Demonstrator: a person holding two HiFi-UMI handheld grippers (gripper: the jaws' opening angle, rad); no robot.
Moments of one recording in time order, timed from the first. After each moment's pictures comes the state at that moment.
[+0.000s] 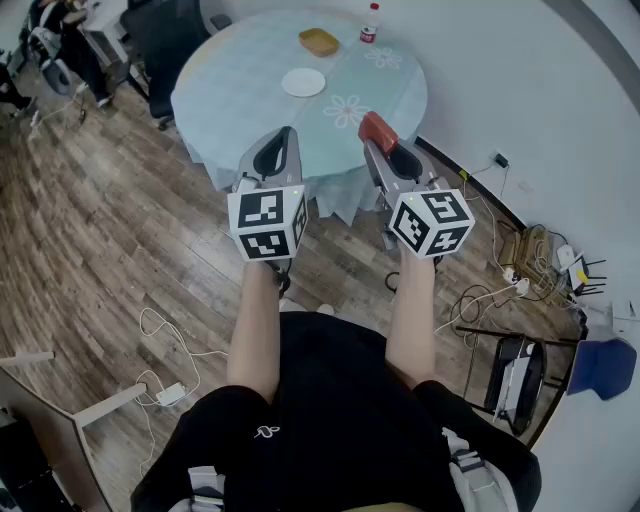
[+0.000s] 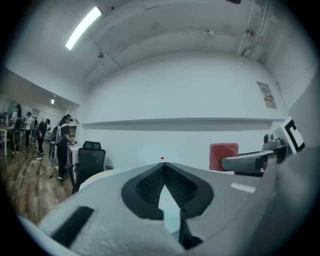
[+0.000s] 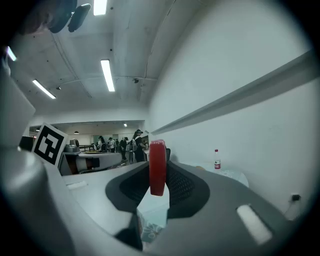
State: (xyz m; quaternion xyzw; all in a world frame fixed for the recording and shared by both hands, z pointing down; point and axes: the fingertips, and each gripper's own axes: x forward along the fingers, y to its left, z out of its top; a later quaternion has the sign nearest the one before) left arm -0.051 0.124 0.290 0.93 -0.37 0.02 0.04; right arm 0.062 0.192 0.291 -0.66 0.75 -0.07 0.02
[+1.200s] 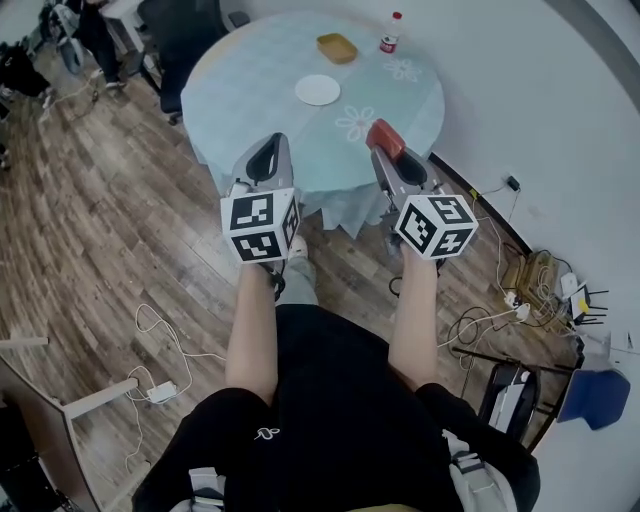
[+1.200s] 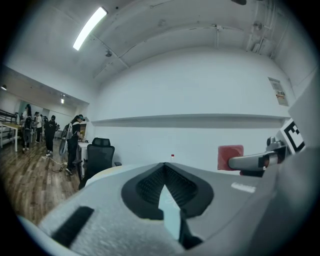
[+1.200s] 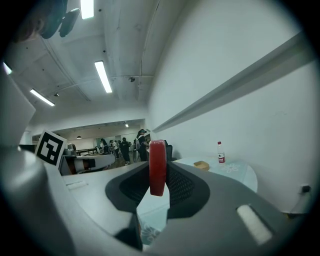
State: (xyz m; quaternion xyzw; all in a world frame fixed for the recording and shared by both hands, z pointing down) left arm -0.061 0.076 0.319 0.91 -0.42 0.02 0.05; right arm 0.088 0.146 0.323 -0.64 0.76 -0.10 0.03
